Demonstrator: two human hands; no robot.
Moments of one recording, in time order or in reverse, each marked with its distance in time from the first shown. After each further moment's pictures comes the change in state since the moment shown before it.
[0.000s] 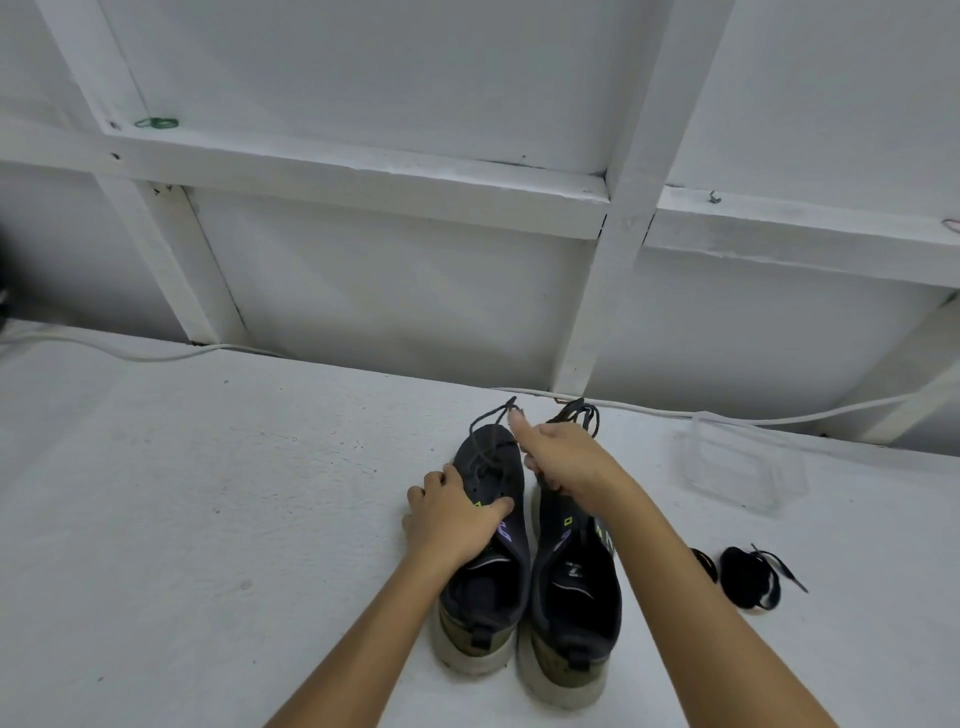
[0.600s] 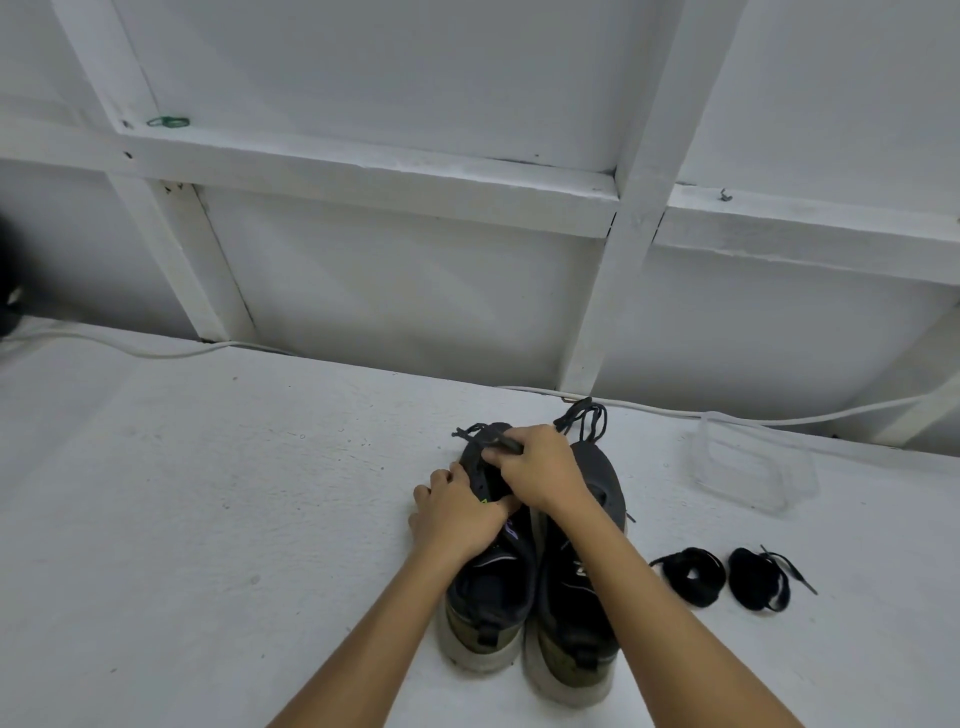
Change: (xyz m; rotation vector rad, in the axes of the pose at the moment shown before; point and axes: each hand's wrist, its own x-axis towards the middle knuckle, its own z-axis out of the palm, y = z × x) left_hand 0.002 0.000 -0.001 -0.049 -0.027 -0.013; right_hand 0.017 0.012 0.040 -0.299 0.132 -0.248
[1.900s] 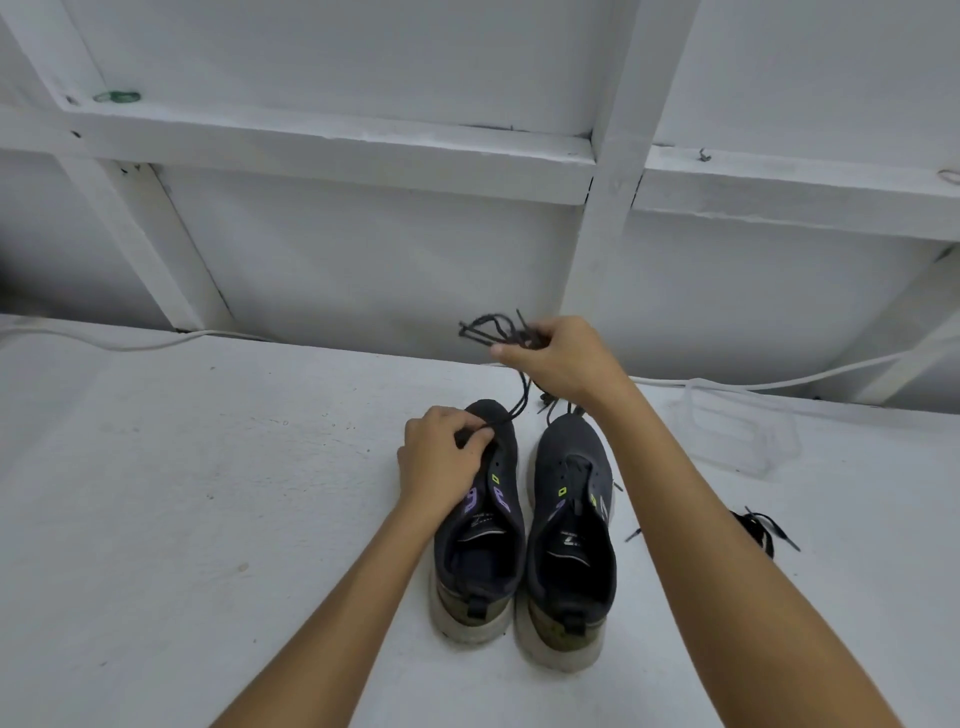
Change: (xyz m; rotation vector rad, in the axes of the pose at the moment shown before) left_hand 0.011 0.008 -0.019 -0.223 0.268 0.322; right_hand 0.012 -0.039 -0.088 0.142 0.069 -0.065
